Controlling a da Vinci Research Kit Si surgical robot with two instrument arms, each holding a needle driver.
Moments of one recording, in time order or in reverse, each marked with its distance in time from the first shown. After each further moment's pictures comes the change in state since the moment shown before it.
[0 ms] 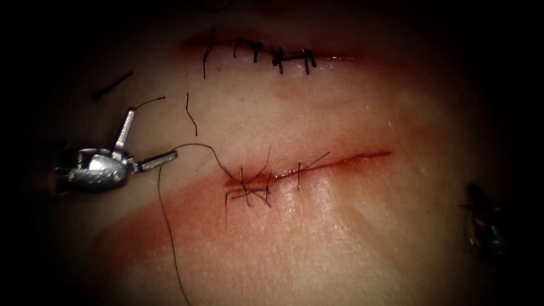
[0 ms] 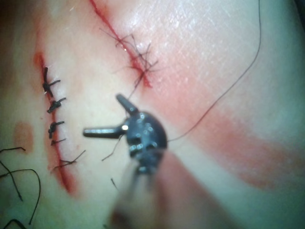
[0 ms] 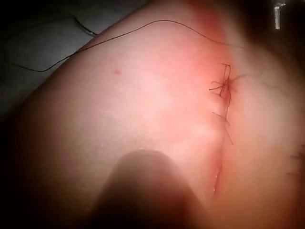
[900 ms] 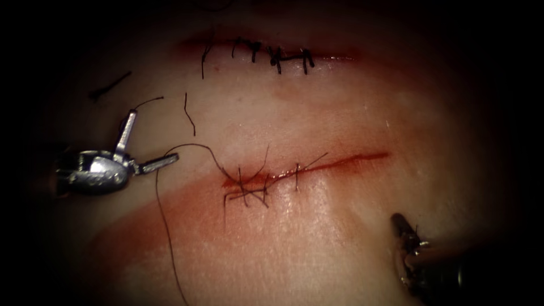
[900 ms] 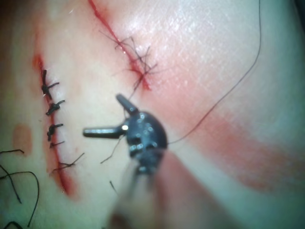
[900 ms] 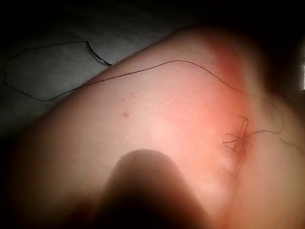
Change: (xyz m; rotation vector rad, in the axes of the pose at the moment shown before) right arm 0.010 0.002 -0.003 -0.070 0.298 0.119; left arm 0.000 0.000 0.000 0.001 -0.001 0.001
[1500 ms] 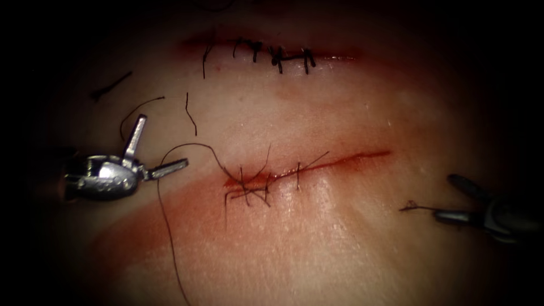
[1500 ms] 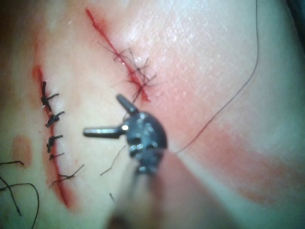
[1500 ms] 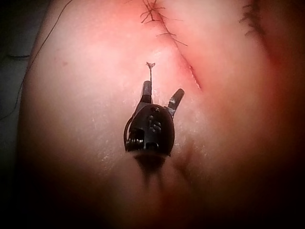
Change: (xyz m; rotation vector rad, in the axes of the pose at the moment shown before) right arm -0.012 0.002 -0.007 0.198 0.621 0.891; left arm 0.002 0.001 0.001 -0.017 0.010 -0.005
